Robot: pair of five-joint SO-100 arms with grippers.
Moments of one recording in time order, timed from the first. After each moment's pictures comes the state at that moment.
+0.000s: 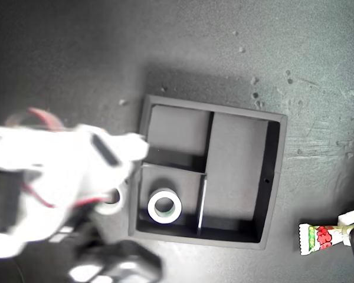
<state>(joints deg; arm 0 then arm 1) 6.5 100.5 62.0 104.1 -61.8 -49.3 120.7 161.5 9.7 136.5</state>
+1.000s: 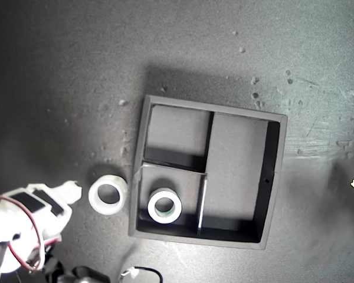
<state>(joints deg) 29.1 99.8 97.7 81.3 -82.4 -34.5 127.6 117.2 94.1 155.0</state>
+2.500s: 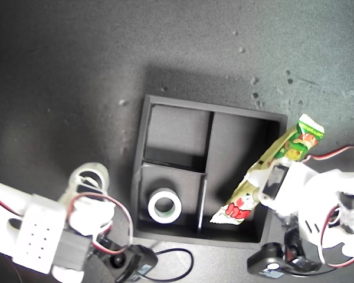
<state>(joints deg) 18.7 78.0 72.6 95.9 -75.1 -11.1 59.2 52.0 76.2 39.6</state>
